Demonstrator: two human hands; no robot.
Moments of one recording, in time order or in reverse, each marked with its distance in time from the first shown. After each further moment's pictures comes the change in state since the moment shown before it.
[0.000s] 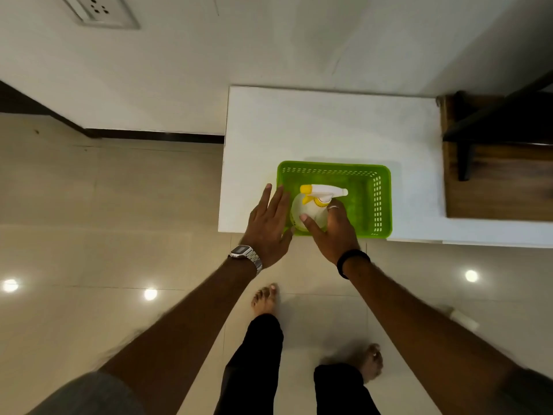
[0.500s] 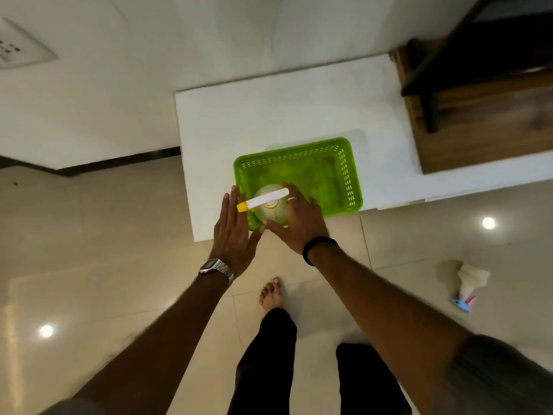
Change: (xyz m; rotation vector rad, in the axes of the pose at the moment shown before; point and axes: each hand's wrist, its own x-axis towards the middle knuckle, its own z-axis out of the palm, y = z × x) left_hand -0.010 -0.007 0.026 0.068 0.031 -0.063; right_hand -0.005 0.001 -0.001 -0.218 -0.090 -0.057
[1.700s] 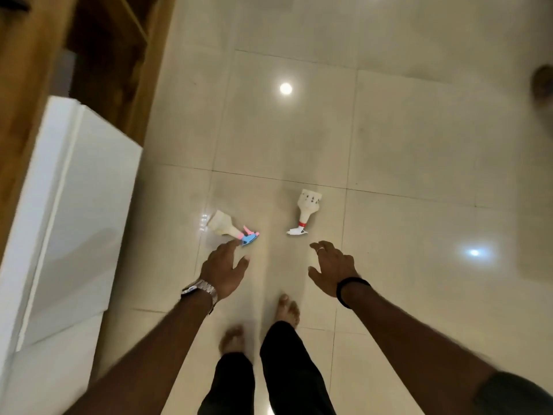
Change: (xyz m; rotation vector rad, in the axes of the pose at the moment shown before) left_hand -0.163 0.647 0.442 0.452 -0.899 0.664; right_hand -0.602 0.615 -0.048 0.567 0.146 1.137
